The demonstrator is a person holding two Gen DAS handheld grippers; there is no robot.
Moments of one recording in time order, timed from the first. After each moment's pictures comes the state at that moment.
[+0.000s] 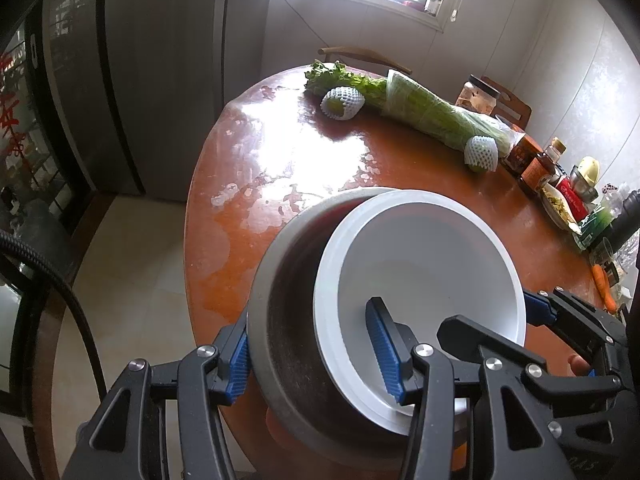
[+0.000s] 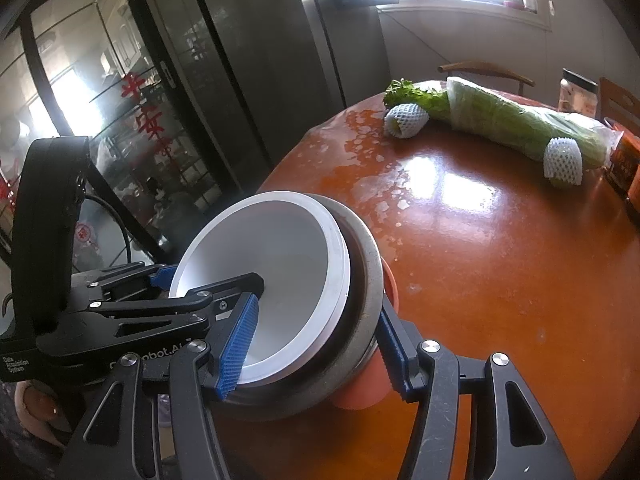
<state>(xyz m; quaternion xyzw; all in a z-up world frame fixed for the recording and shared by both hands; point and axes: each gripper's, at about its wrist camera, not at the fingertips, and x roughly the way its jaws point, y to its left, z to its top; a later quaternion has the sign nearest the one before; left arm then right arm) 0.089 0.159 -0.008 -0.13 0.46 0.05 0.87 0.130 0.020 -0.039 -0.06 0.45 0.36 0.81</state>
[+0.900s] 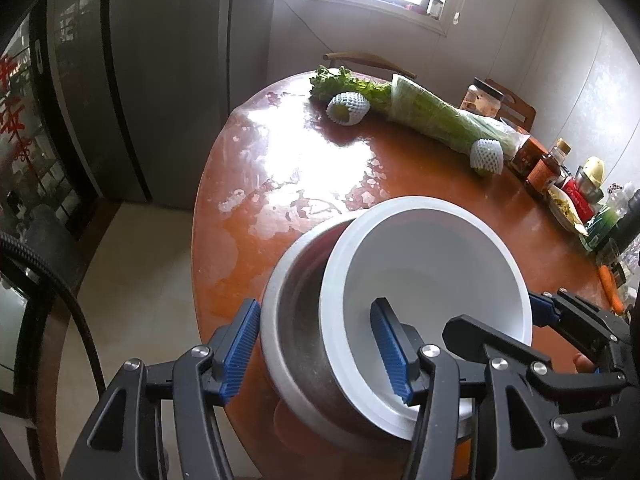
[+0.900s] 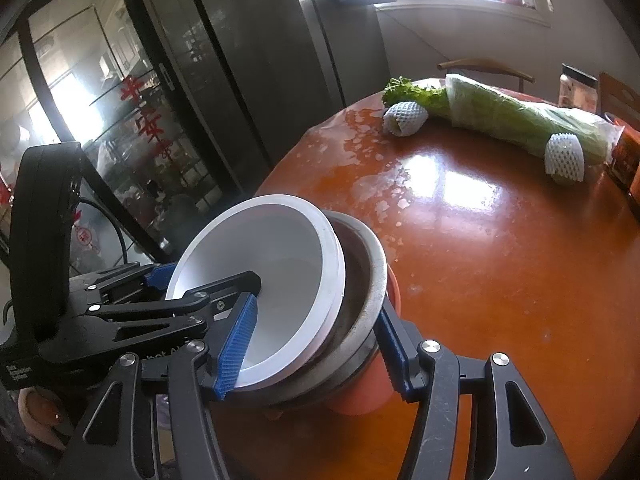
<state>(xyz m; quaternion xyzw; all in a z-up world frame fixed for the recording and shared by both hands) 0.089 0.160 -0.008 -0.12 0.46 0.07 0.88 0.136 0.020 -0.042 -0.05 0.45 0.36 0.81</state>
